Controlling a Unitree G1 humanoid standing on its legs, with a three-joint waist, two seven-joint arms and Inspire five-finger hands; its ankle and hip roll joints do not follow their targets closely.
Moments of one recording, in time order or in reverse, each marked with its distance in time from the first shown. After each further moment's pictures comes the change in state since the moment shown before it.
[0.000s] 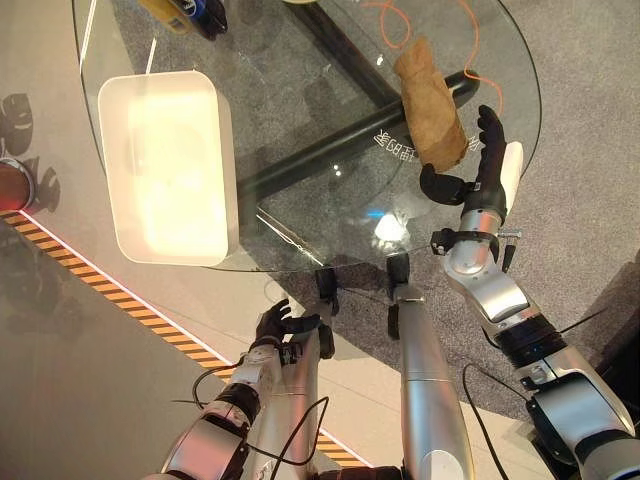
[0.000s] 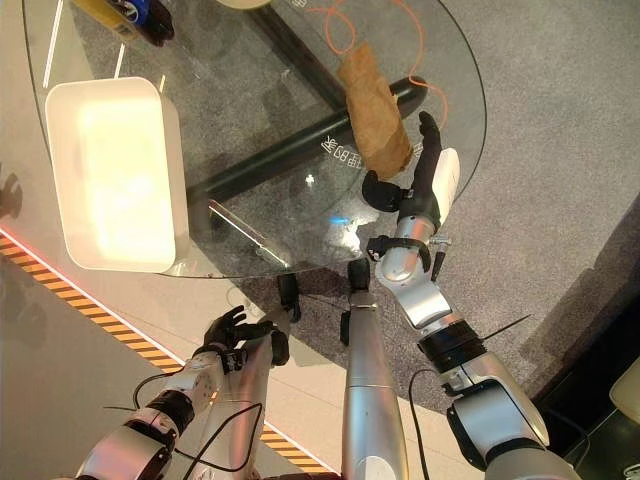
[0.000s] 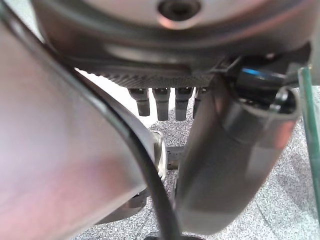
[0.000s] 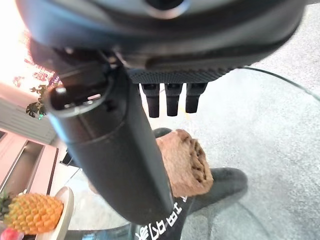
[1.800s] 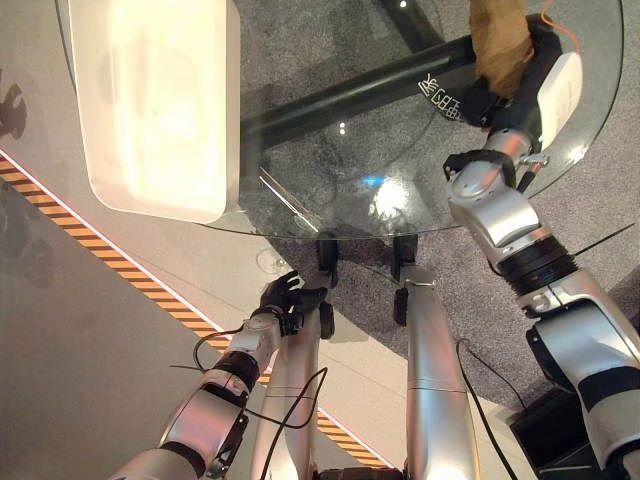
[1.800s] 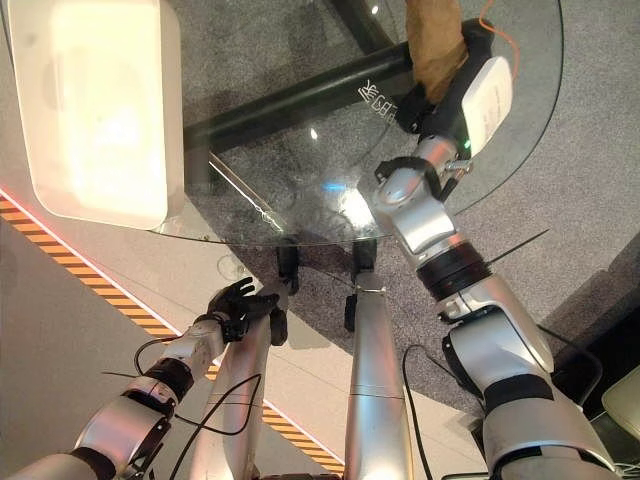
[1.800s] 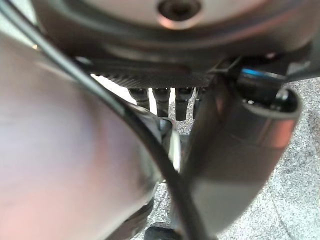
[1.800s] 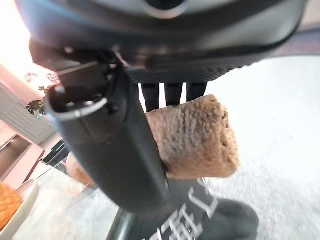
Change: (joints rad) left arm -0.177 0.036 -0.001 0.041 -0.016 0.083 -0.070; right arm -0.471 -0.047 0.096 0.281 0.127 0.229 -0.208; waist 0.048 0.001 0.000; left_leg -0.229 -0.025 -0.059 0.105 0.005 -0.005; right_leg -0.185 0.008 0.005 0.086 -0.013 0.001
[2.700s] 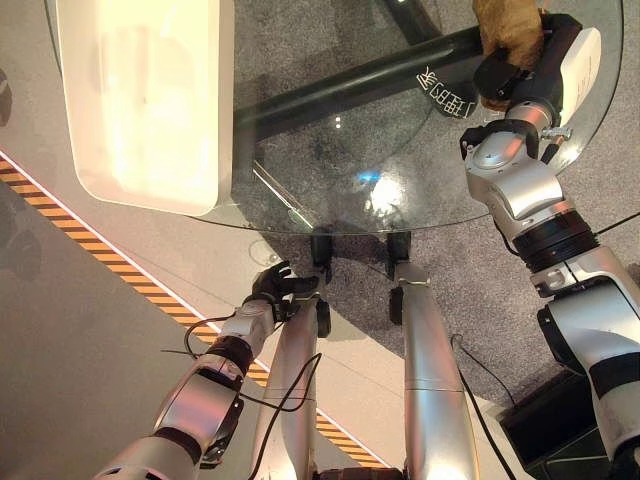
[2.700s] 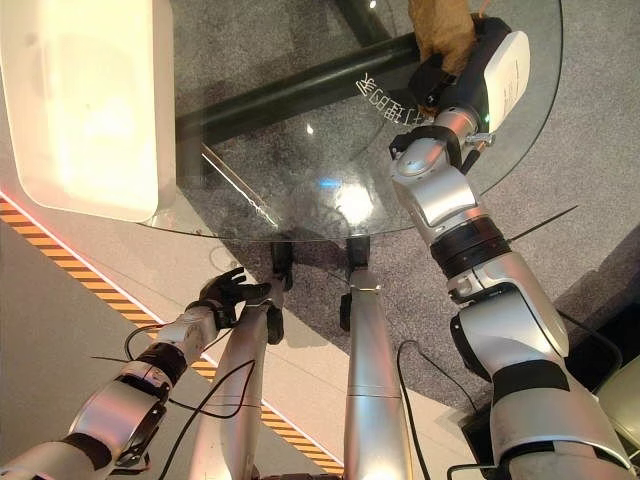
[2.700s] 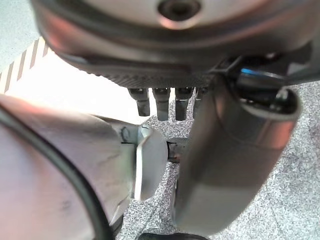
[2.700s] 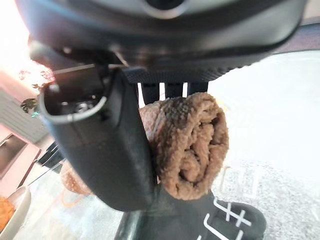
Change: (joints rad) left arm -0.056 0.041 0.000 -0.004 -0.028 0.035 0.007; right arm -0.046 -0.038 0.007 0.027 0.019 -0.043 0.107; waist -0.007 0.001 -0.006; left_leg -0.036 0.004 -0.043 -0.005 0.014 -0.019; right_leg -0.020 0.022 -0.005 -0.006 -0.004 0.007
